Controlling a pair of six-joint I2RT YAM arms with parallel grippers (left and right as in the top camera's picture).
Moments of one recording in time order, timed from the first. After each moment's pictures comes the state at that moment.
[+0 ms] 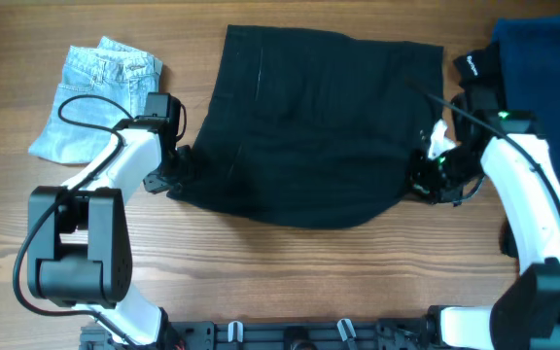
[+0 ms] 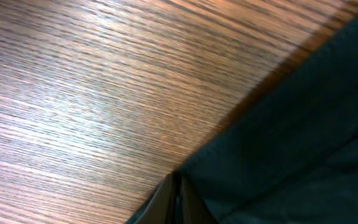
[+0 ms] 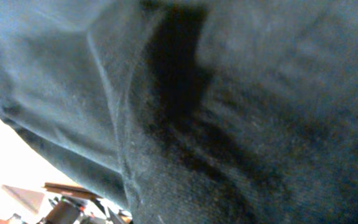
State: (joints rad) left arm -0.07 1.82 1.06 -0.74 -0.06 -0.41; right arm -0.05 1.54 1.18 -1.28 -0.41 0.26
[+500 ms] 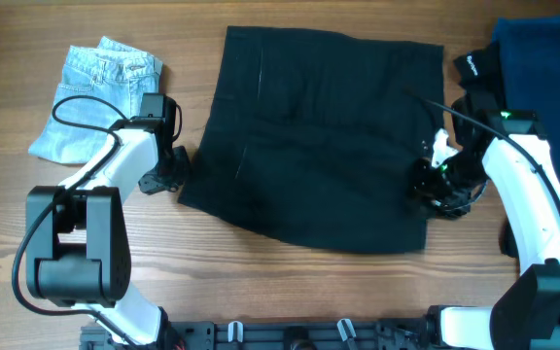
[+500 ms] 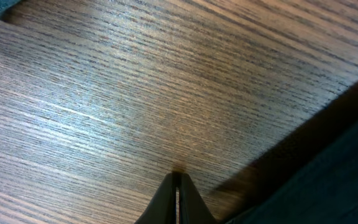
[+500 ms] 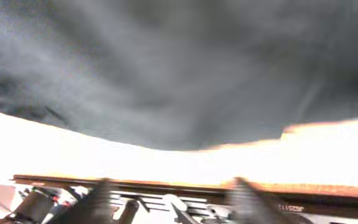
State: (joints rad) left arm -0.05 1.82 1.06 -0.75 -0.10 -0.41; right arm -0.05 1.54 1.17 -1.37 -0.32 0.21
